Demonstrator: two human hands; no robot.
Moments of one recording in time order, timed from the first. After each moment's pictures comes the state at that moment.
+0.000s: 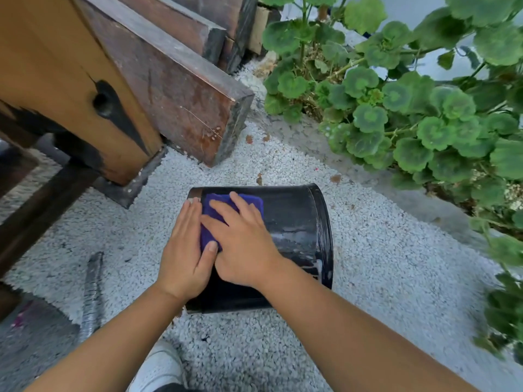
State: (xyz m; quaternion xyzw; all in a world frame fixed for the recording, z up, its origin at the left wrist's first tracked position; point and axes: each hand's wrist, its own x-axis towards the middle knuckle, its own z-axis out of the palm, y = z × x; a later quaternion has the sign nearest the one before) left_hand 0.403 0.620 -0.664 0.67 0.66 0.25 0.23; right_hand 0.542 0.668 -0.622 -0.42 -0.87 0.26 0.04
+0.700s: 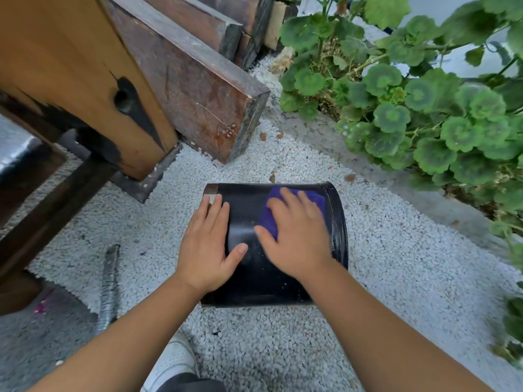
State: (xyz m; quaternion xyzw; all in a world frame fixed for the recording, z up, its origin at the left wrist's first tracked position) left_hand 0.404 0.626 -0.662 0.72 0.66 0.11 0.17; right_hand 0.590 0.683 -0.628 -0.57 -0.81 0.15 0.00
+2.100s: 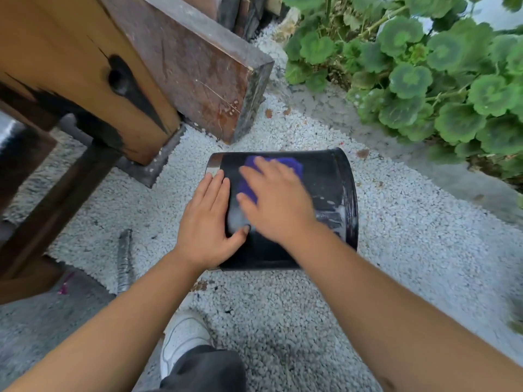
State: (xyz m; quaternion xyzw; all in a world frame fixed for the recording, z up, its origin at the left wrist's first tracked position) left_hand 0.391 0.635 -0.660 0.73 0.66 0.06 0.18; right_hand 0.548 0.701 -0.624 -0.51 -0.84 0.18 0.04
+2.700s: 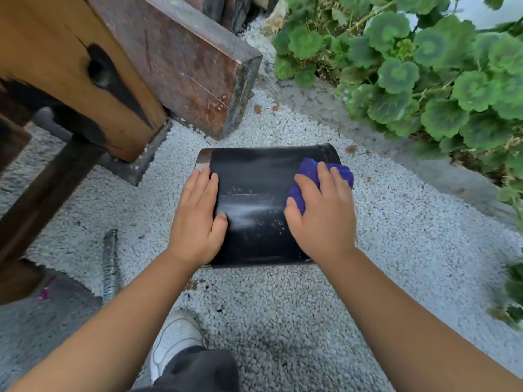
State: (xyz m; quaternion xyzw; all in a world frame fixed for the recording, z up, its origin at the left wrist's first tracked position) left_hand 0.396 0.634 -0.663 0.68 0.68 0.17 0.20; right_hand 0.618 0.673 -0.625 -0.66 -0.74 0.12 0.06
